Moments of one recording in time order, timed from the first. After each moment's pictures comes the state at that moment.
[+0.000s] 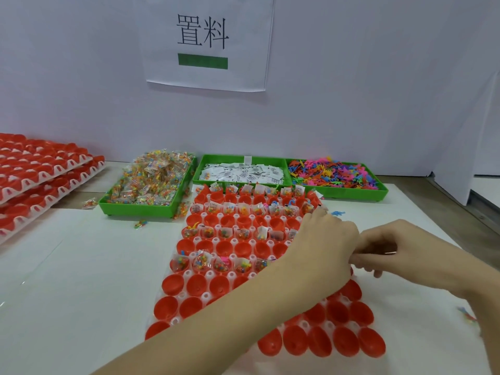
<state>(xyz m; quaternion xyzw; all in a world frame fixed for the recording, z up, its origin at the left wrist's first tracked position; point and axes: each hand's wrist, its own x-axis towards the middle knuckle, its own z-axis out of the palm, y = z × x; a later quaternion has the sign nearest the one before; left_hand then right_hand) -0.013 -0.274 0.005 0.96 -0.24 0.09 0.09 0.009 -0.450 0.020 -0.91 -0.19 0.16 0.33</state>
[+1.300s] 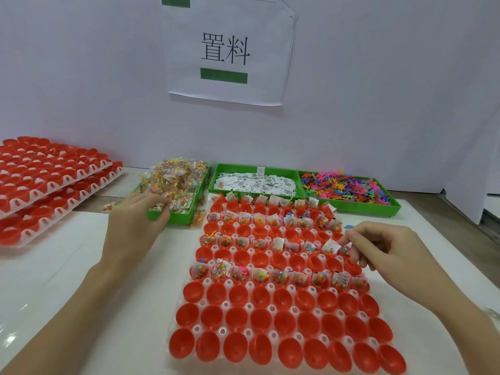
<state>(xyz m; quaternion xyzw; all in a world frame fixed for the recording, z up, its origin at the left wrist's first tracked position) -0.022 0.010 -0.049 0.88 0.03 0.43 0.19 0.013 -0.410 -0.002 -0.87 -0.23 -0.07 0.44</state>
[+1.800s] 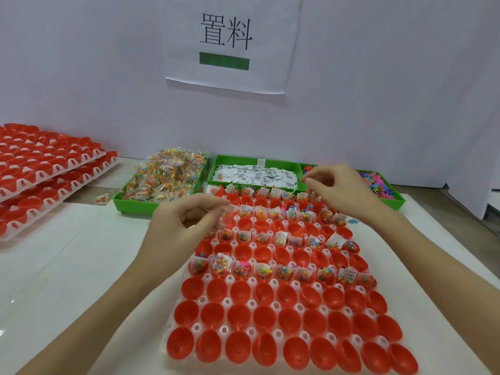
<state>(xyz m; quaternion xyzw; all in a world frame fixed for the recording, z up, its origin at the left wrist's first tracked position) -0.041 -0.066 -0.030 0.78 -0.06 0.26 0.56 0.109 -0.335 0.023 -0.92 -0.23 -0.08 0.31</state>
